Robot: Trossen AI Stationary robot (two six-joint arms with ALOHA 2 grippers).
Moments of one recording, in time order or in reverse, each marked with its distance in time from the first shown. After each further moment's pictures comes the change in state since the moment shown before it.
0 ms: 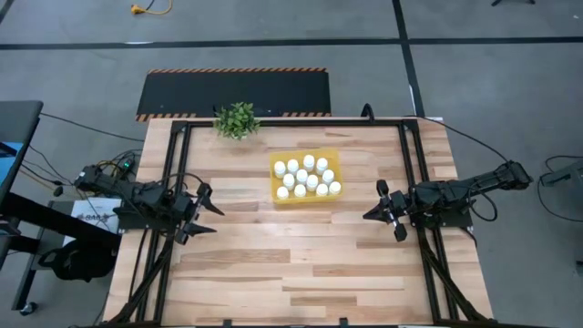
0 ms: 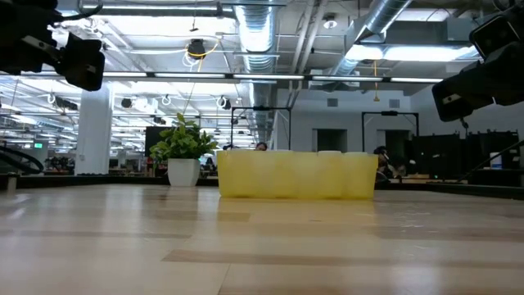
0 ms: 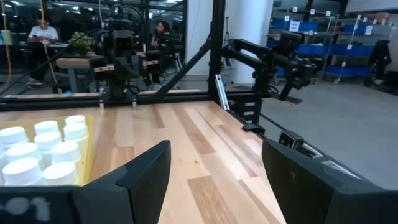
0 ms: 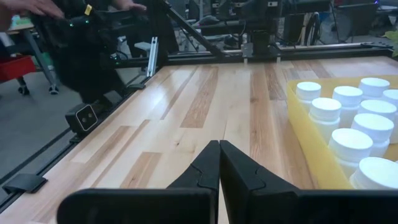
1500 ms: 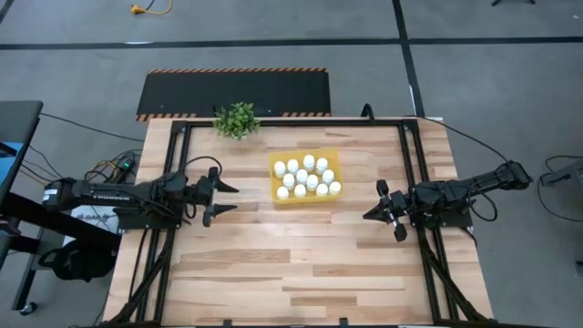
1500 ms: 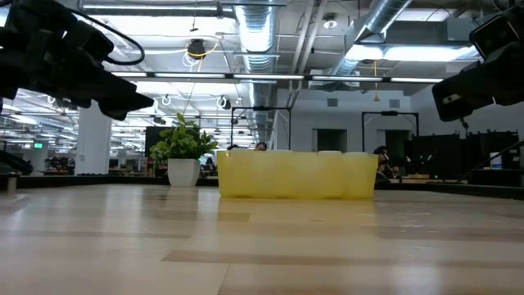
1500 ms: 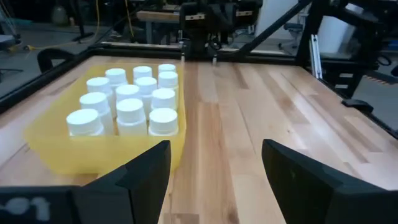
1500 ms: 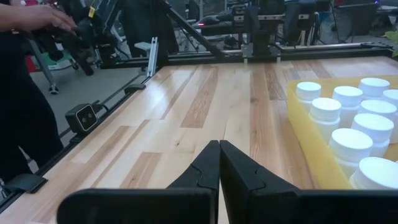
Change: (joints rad) left arm 0.443 0.464 0.001 0.291 0.137 0.023; right arm 0.000 0.000 0.000 0.000 0.000 0.000
